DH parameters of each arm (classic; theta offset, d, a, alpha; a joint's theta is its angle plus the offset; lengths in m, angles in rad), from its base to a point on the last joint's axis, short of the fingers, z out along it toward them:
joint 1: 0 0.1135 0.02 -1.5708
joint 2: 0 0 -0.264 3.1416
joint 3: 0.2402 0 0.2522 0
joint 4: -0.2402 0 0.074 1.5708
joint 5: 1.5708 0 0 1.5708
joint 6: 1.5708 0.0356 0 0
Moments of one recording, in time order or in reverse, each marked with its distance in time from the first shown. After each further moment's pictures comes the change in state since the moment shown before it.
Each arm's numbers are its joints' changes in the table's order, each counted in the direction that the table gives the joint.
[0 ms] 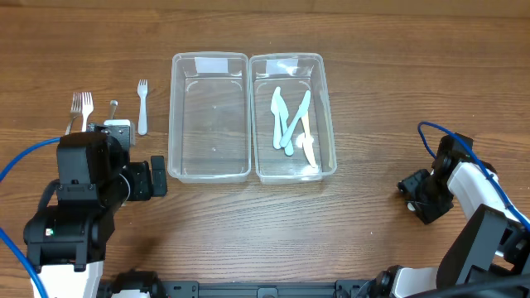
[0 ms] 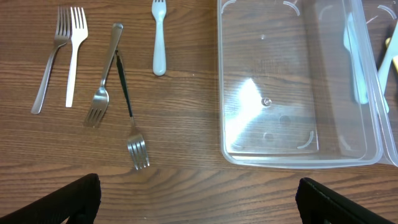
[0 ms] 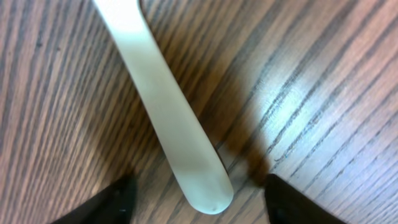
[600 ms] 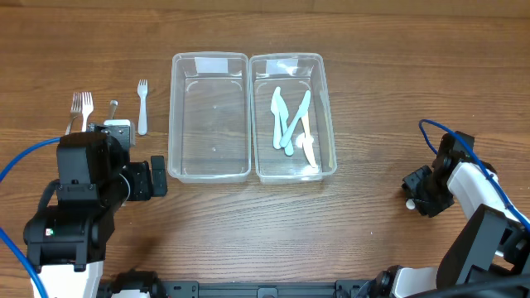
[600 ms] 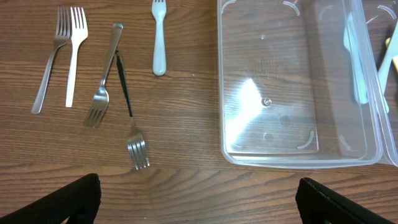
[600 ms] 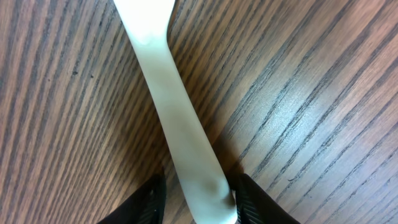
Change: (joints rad) left arm 0.000 0.000 0.000 0.000 0.000 0.000; right arm 0.000 0.000 -0.001 0.056 0.000 -0.002
